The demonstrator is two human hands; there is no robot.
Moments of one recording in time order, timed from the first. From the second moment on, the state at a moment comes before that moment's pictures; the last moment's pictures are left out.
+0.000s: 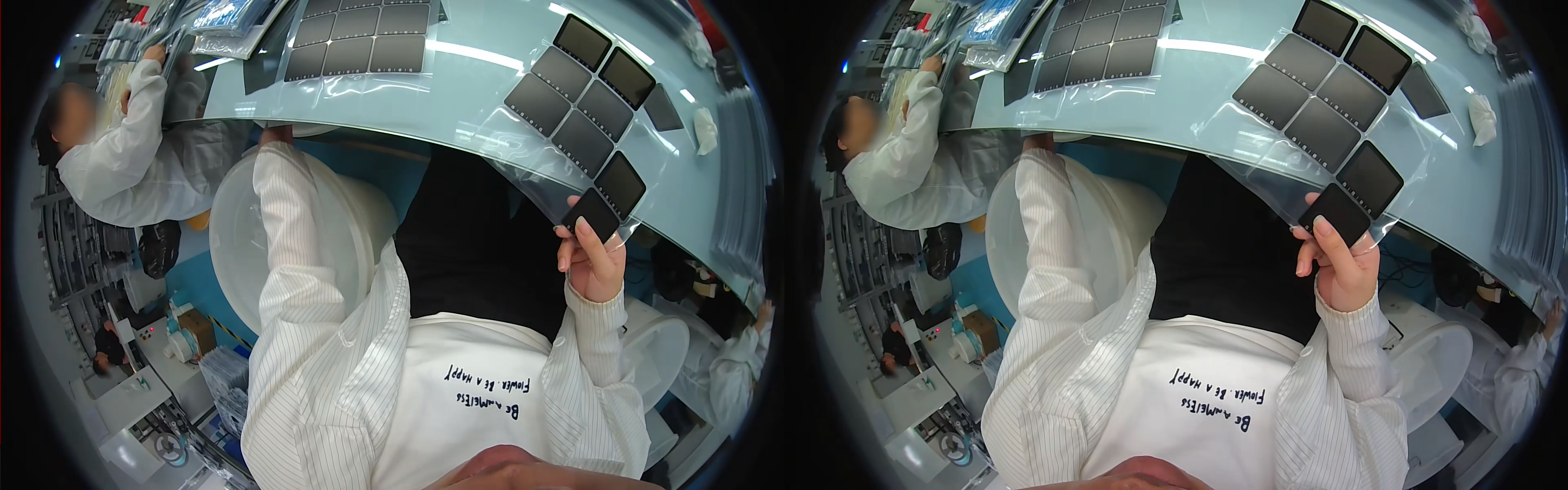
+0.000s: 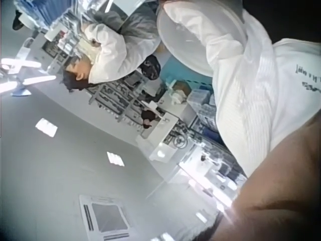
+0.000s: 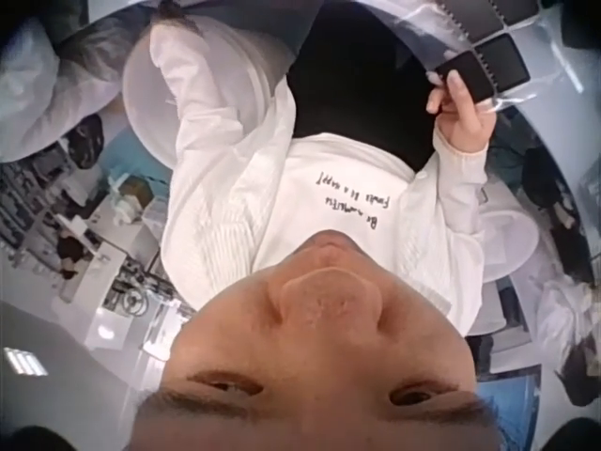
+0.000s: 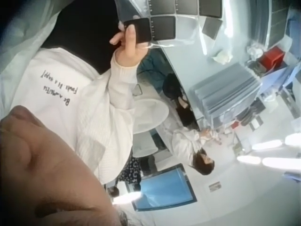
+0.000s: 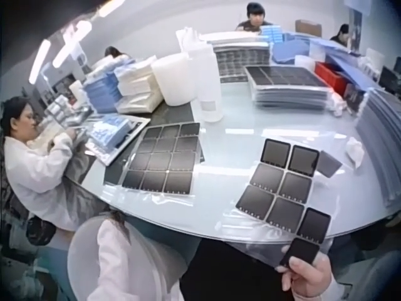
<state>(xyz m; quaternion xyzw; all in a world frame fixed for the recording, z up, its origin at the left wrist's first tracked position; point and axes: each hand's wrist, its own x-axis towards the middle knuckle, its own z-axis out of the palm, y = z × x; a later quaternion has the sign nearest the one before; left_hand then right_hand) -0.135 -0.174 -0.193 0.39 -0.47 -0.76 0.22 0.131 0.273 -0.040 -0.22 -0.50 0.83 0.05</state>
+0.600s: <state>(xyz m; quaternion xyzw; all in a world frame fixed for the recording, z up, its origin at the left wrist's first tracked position) -0.052 -0.017 -0.035 -0.28 -0.86 -0.17 0.40 0.120 0.267 -0.037 -0.26 -0.48 0.83 0.08</state>
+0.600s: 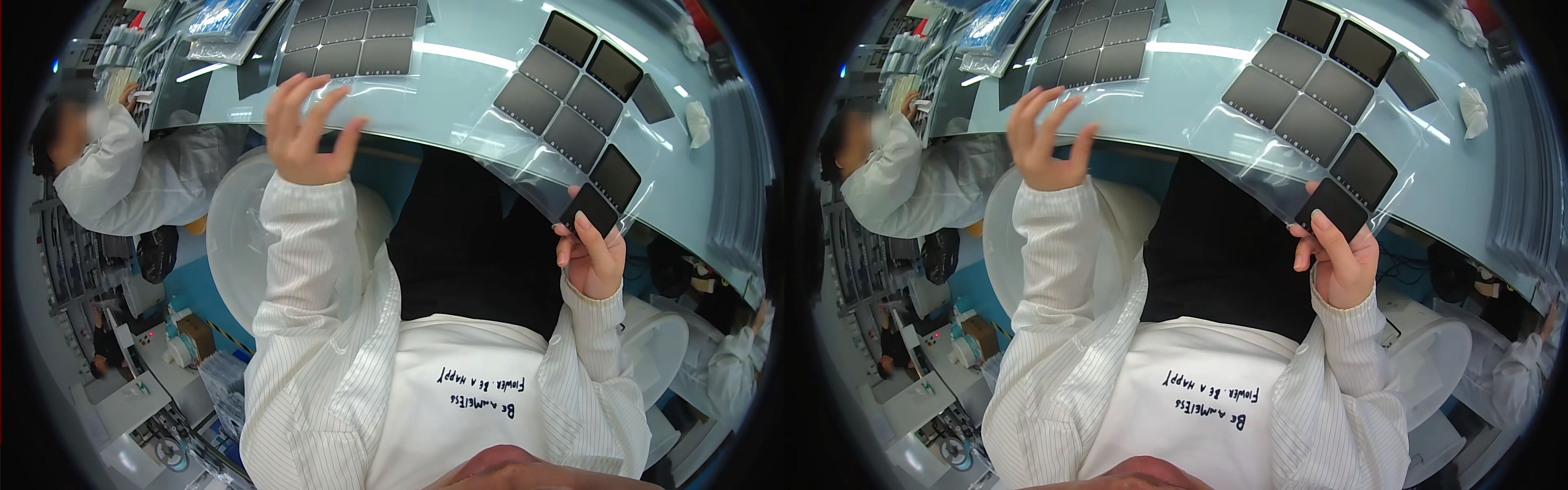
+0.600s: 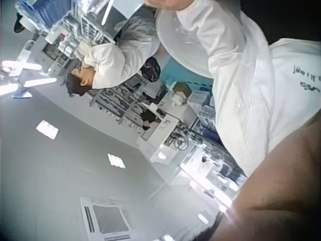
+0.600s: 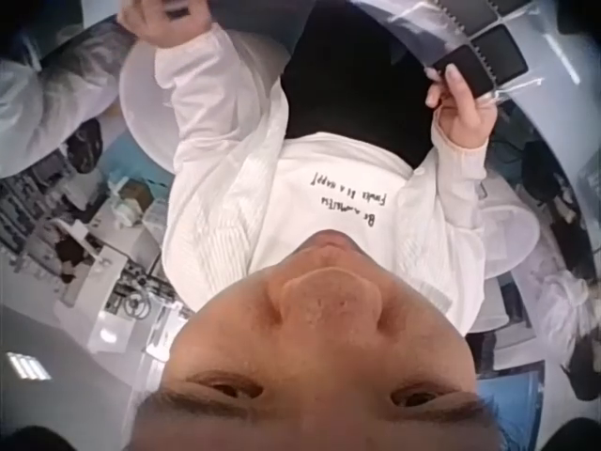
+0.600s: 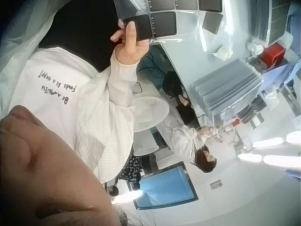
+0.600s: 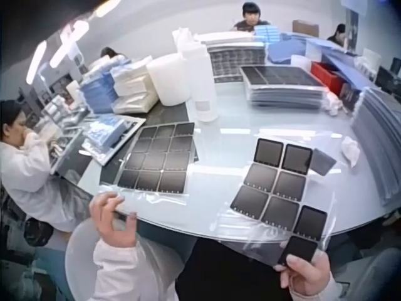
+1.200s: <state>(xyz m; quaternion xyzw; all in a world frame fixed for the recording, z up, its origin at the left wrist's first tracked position) -0.071 0.030 -0.026 -0.47 -0.80 -0.31 0.19 0.122 0.296 0.006 -0.24 -0.44 0.86 0.11</state>
